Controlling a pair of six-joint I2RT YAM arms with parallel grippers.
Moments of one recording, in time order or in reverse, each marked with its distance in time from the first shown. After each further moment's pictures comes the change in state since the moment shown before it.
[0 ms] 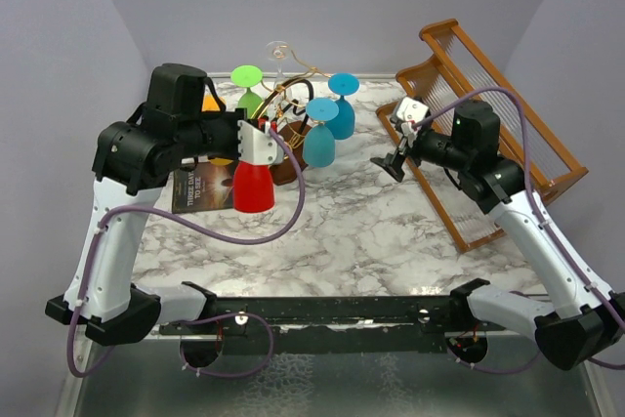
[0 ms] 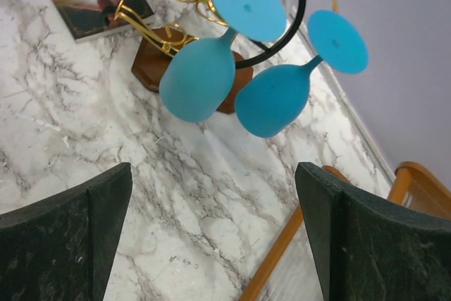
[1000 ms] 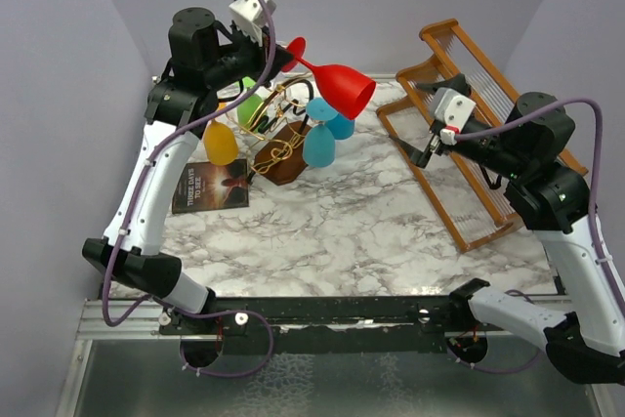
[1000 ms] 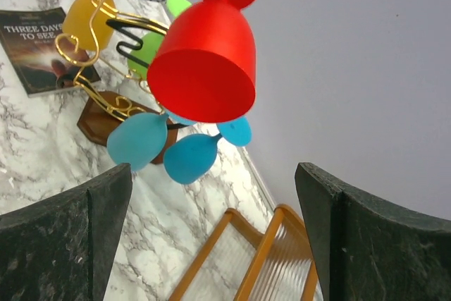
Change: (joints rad) left arm 0.113 0.232 -0.077 0.863 0.151 -1.275; right arm 0.085 -0.073 0.337 -0.167 0.089 -0.116
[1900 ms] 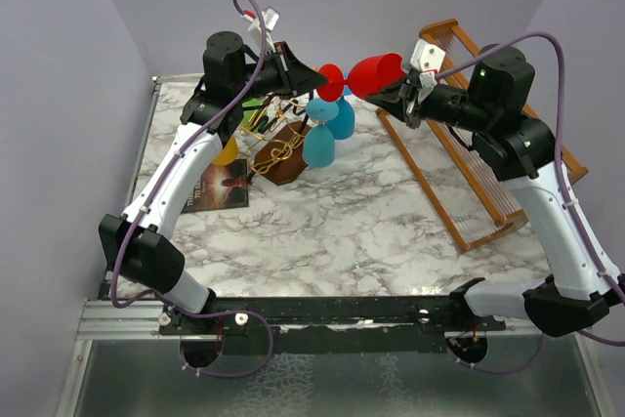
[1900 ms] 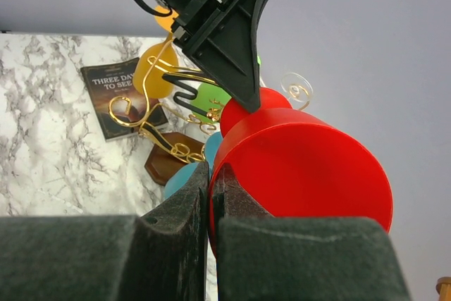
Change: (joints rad) left arm -0.050 0.027 -0.251 0.317 0.140 -0.644; right arm 0.000 0.261 0.208 0.005 -0.200 0.201
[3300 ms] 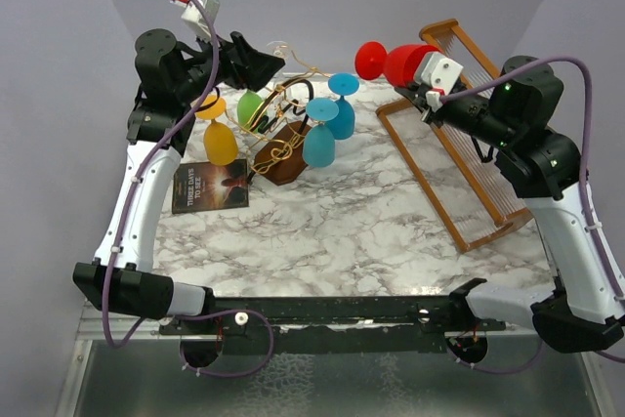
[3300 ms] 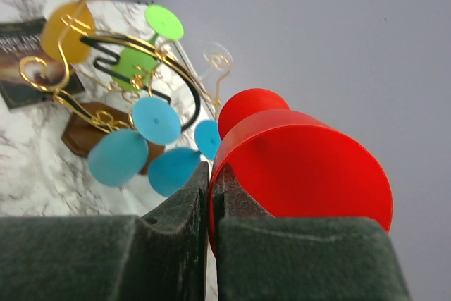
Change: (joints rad) left arm 0.208 -0.175 -0.005 -0.047 -0.010 0.269; right arm 0.000 -0.091 -0.005 -0.071 0.236 -0.203
